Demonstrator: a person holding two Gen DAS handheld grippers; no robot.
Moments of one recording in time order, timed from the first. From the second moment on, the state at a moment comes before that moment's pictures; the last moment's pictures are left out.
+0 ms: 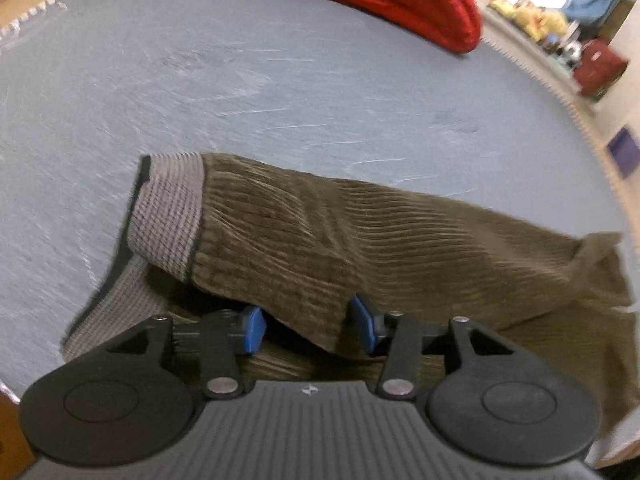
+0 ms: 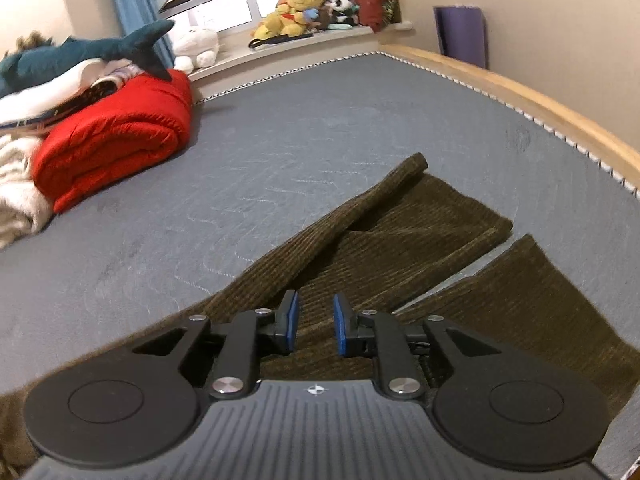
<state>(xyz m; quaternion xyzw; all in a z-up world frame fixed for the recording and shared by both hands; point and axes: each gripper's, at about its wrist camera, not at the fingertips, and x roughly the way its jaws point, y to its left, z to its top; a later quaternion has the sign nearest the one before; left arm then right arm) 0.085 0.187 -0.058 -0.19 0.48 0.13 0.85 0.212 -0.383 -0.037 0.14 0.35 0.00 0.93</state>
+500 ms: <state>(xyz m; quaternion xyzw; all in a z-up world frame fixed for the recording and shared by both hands) 0.101 0.167 -0.065 -0.09 0.47 0.17 0.86 0.338 -0.415 -0.113 0.28 0.38 -0.01 0.88</state>
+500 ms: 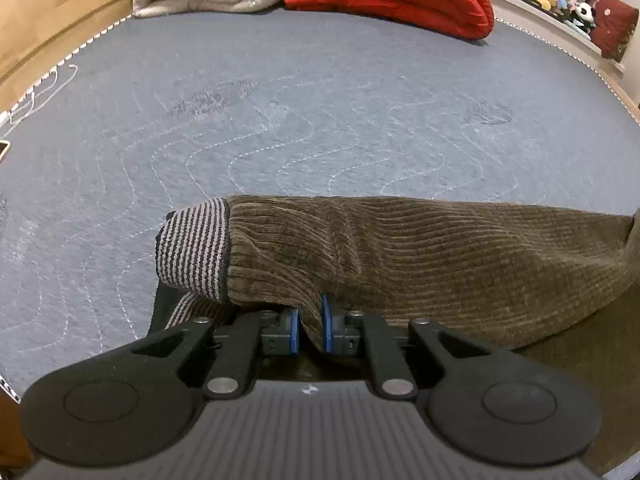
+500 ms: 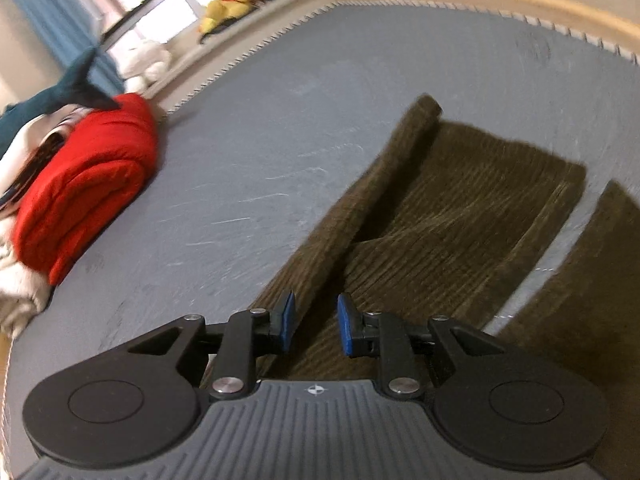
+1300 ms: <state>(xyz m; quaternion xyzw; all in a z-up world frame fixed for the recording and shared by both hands) 0.048 0.183 -0.021 -0.15 0.40 0.18 0.89 0.246 -0.451 -0.040 0.30 0.32 -0.04 0.90</state>
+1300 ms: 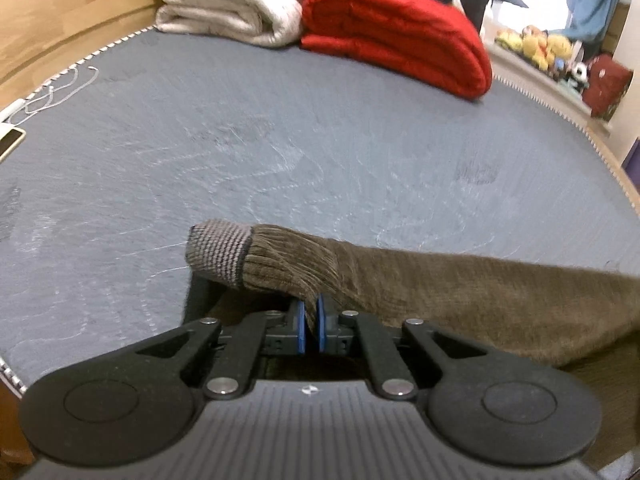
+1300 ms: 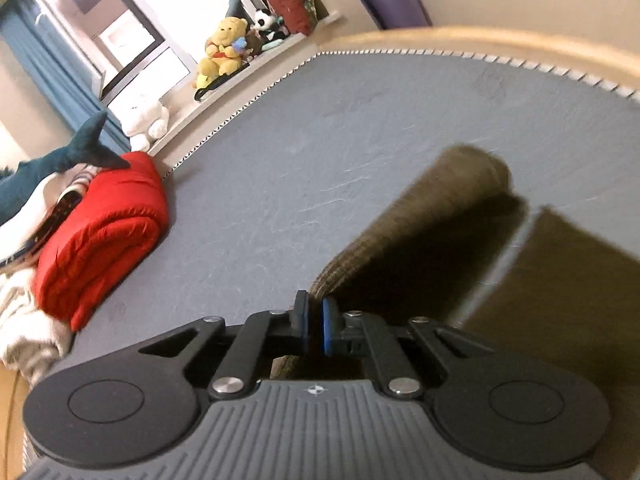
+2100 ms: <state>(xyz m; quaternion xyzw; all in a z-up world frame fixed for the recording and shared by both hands) 0.022 0.221 -0.055 -0.23 0.46 0.26 0.82 0.140 -0.566 -0.138 0.48 0.38 -0.20 0.77</state>
